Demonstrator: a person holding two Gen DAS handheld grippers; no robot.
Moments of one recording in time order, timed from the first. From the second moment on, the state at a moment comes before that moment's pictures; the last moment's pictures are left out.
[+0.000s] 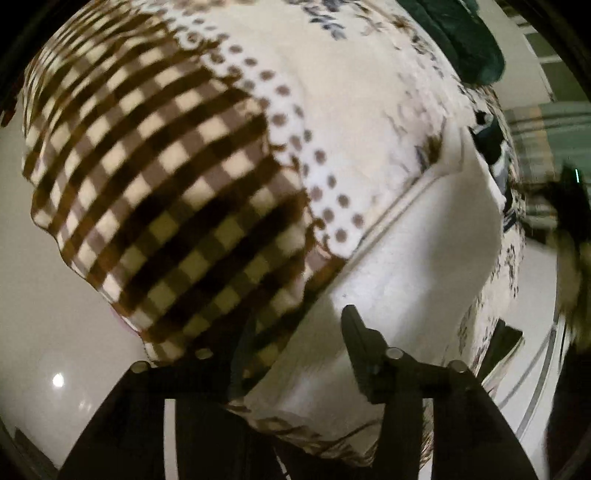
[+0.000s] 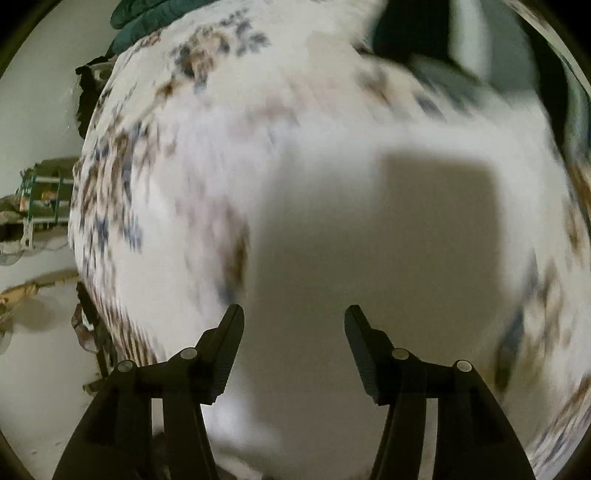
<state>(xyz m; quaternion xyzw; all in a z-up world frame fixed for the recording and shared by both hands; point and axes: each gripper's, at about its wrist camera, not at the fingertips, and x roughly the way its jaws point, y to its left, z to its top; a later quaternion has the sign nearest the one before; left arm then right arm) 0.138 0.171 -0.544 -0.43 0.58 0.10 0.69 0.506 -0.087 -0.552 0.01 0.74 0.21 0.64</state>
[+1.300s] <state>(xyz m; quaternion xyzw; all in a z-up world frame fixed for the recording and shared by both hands) 0.141 0.128 -0.553 -0.32 0.62 0.09 0.71 0.172 -0.181 -0.668 0.19 0.80 0.17 0.55</state>
